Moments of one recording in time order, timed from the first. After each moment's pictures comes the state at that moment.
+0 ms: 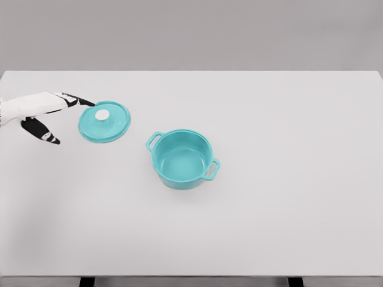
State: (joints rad) left arm -0.70 0.86 -0.66 -1.13 -0.14 -0.61 -0.58; right arm -0.02 0.00 0.12 0.11 0.07 -0.28 0.38
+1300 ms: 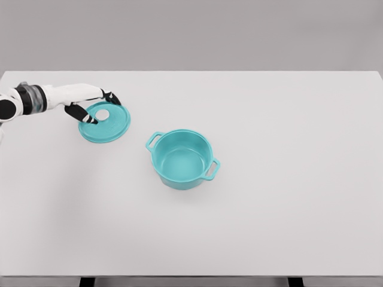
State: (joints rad) left arm -0.93 0.55 -0.77 -0.71 -0.33 -0.61 -0.55; right arm -0.02 0.00 0.12 0.11 0.07 -0.28 0.38
